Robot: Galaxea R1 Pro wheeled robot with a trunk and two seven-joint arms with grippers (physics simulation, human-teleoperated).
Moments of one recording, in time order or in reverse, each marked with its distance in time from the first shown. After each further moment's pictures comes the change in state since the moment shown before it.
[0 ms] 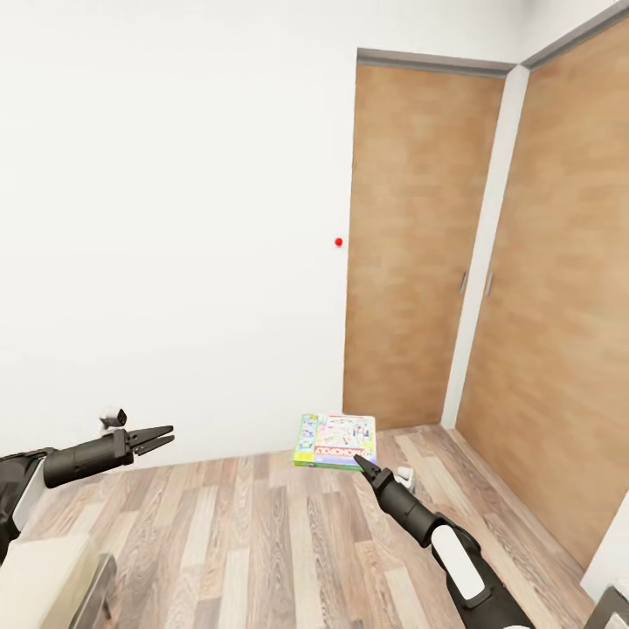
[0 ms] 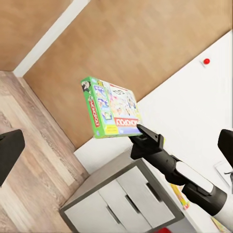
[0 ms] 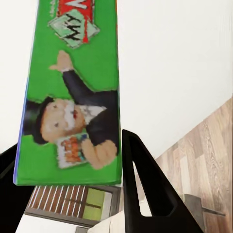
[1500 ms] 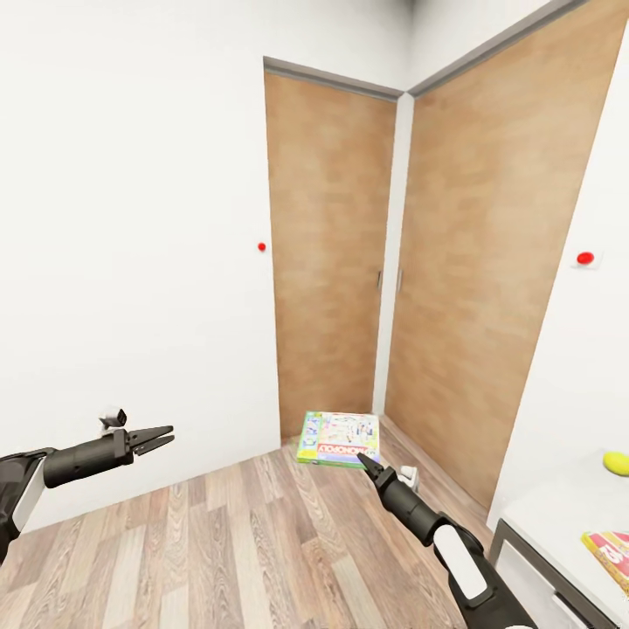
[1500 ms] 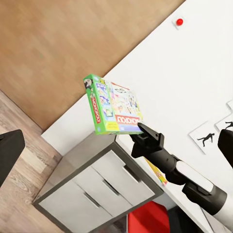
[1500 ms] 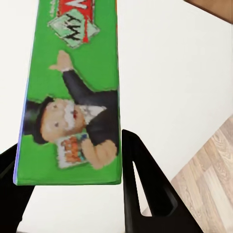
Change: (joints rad) left arm 0.000 0.000 0.000 0.000 0.000 0.000 0.001; right arm 0.000 -0.005 -0.009 -0.001 -0.005 -0.014 0.000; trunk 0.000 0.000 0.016
